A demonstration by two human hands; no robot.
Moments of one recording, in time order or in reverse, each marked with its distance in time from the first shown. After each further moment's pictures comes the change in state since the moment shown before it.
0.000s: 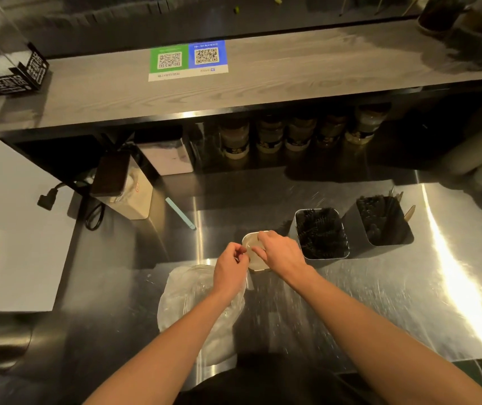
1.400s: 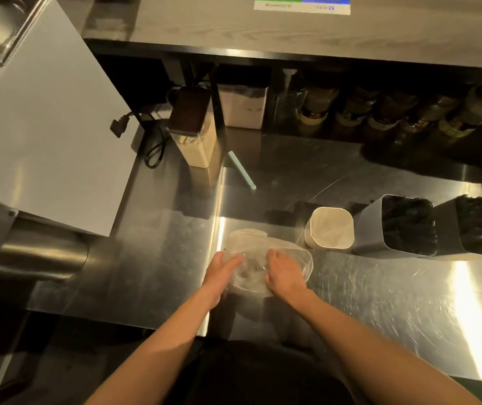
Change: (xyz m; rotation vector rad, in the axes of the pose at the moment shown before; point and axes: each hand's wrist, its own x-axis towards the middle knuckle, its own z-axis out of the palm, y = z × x) left_hand -0.041 -0.148 -0.109 -0.556 -0.045 -0.473; right_hand -0.031 -0.128 0.114 -0.071 -0.317 0.016
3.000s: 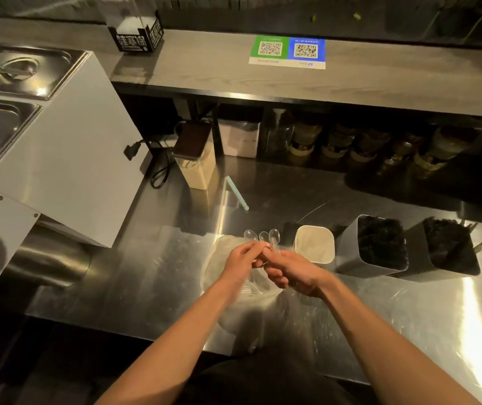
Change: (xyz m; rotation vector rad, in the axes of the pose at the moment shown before) left_hand -0.068 0.074 0.061 -0.114 -0.213 0.328; right_hand -0.050 0.034 -0.107 1.357 -0.460 -0.215
